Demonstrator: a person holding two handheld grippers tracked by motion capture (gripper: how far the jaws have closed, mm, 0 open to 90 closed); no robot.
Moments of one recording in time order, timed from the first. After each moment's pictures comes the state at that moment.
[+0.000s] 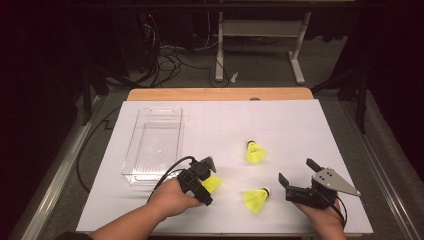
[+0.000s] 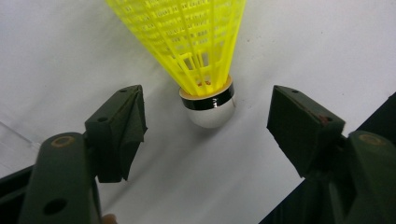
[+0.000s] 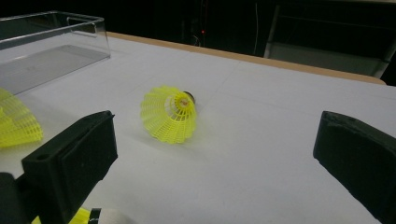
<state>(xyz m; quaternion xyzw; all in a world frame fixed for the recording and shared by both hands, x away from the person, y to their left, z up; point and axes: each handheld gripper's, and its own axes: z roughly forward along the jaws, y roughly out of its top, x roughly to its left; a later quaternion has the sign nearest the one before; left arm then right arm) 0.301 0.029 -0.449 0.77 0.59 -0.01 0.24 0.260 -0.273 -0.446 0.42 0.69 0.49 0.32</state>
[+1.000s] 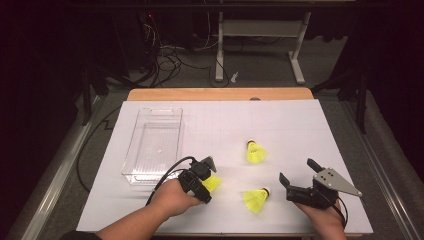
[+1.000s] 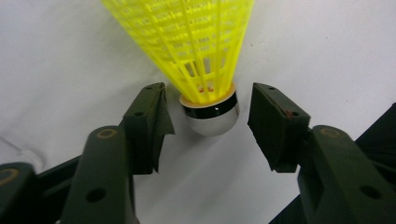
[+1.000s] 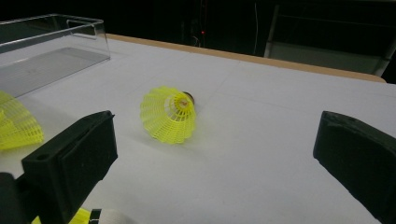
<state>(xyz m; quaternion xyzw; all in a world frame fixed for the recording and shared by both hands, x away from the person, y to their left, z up) 0.301 0.026 -0.456 0.77 0.59 -0.02 0.23 0.259 -0.274 -0.446 0.43 0.68 0.50 0.32</state>
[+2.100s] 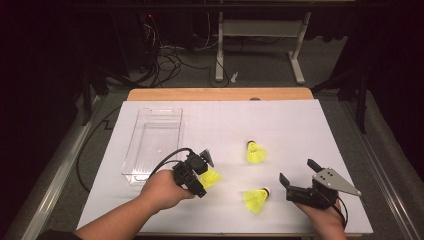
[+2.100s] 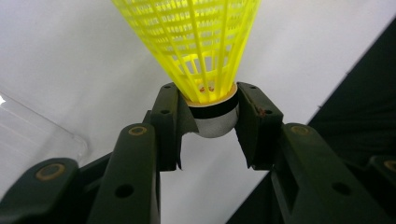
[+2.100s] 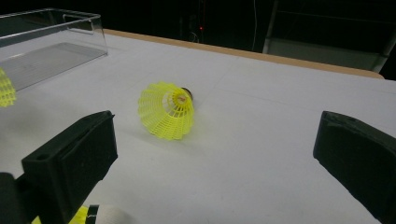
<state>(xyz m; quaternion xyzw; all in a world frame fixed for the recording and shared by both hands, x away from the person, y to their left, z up) 0.298 0.039 -0.410 0.80 0.54 -0.03 0.25 0.260 -0.274 -0.447 0.43 0.69 0.49 0.32</state>
